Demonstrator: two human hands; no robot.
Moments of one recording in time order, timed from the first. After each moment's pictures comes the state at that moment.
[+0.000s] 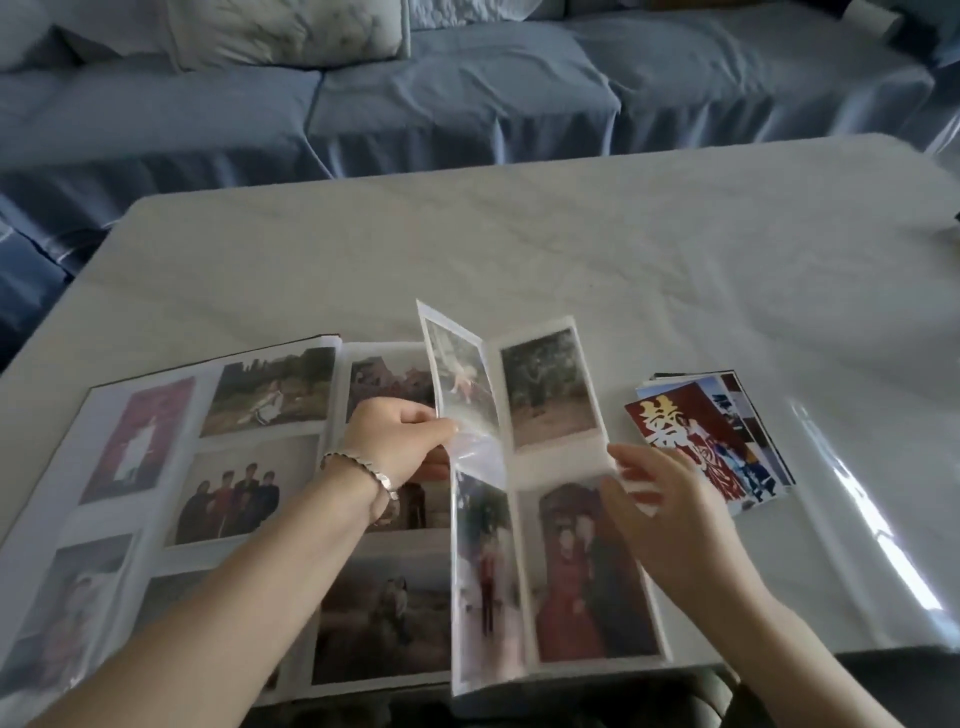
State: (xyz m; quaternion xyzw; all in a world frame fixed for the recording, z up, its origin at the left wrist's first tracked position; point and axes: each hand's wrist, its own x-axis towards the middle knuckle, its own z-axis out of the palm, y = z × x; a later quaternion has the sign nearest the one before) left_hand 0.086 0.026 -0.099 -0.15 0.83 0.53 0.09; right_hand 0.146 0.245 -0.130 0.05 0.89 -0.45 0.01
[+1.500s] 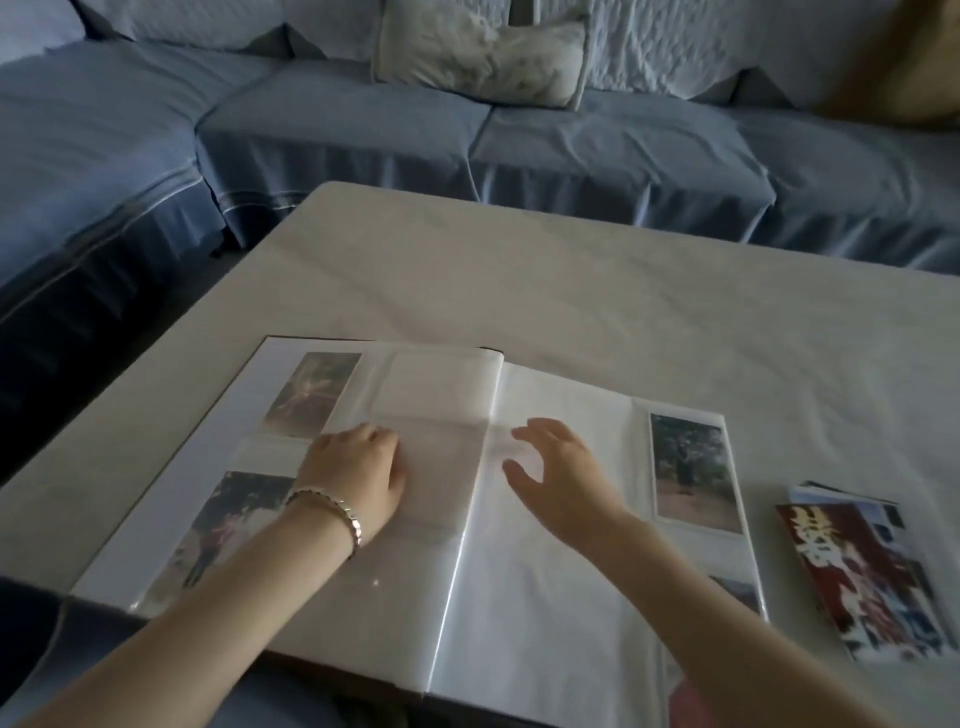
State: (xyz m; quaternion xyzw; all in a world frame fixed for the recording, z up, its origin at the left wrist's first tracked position) left_hand 0.126 -0.139 -0.127 -0.08 1.00 0.01 0.04; right_hand 0.069 0.061 -0.134 -0.20 0.93 -0.27 0.10
